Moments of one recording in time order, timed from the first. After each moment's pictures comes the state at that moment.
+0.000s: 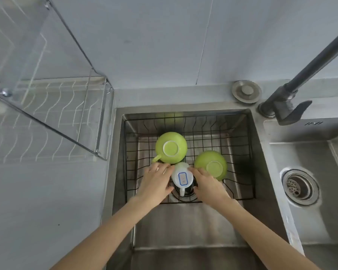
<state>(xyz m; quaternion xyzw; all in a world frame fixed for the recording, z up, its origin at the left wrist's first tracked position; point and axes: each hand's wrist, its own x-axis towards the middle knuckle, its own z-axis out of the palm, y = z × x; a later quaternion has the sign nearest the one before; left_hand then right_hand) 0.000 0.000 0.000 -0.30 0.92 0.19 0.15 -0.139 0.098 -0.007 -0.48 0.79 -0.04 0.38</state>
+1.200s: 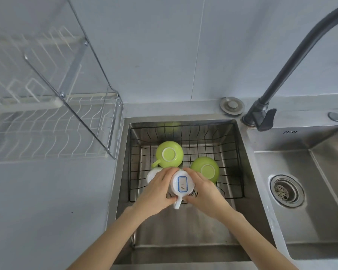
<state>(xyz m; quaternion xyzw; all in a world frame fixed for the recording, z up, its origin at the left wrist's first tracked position) 0.020 0.039 0.044 -0.28 0.88 0.39 -0.02 -0.114 0.140 0.063 -0.48 0.75 -0.27 0.35</state>
